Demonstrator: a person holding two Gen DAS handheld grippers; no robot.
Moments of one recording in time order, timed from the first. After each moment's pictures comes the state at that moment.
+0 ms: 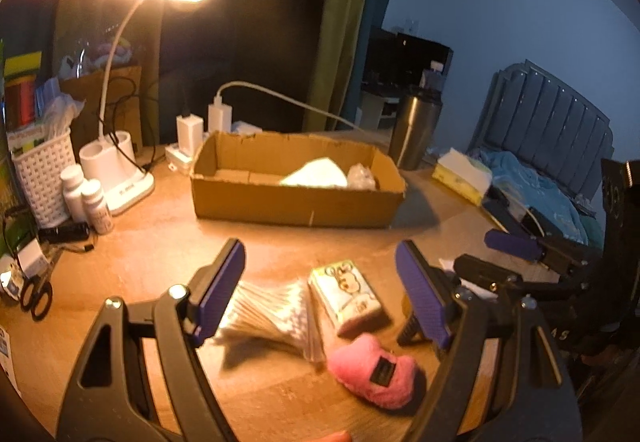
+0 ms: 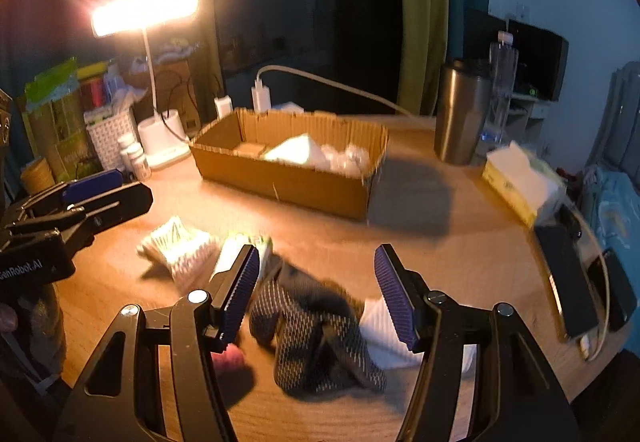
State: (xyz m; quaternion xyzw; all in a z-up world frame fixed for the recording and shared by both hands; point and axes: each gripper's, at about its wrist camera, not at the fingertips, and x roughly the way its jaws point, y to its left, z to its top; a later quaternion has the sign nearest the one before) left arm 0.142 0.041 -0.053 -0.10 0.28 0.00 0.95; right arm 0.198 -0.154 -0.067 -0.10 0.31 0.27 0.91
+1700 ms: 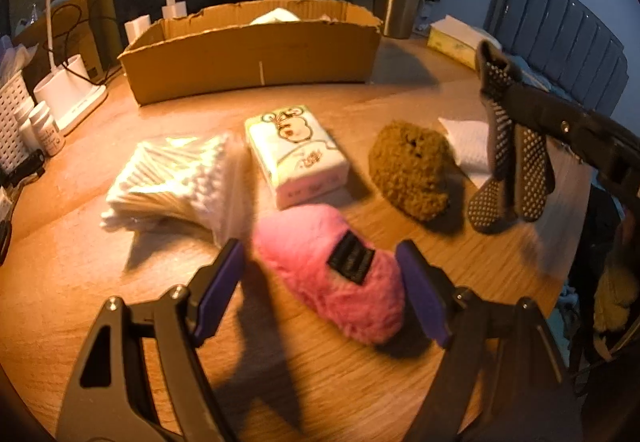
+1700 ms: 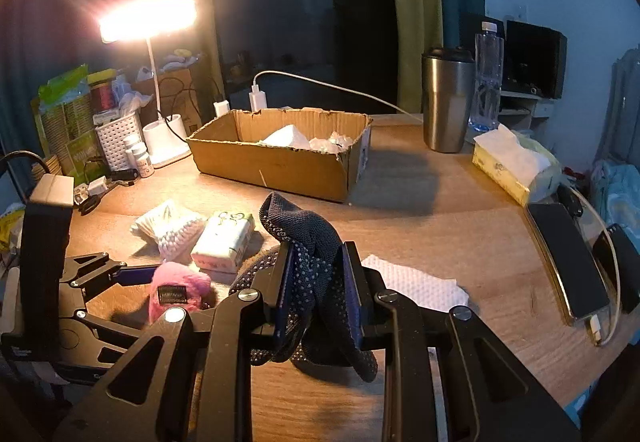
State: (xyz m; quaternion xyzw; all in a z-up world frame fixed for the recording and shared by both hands) left arm 0.157 -0.028 -0.140 -0.04 0.43 -0.01 0.90; right arm 0.190 -0.201 -0.091 -0.07 0.29 0.29 0.91
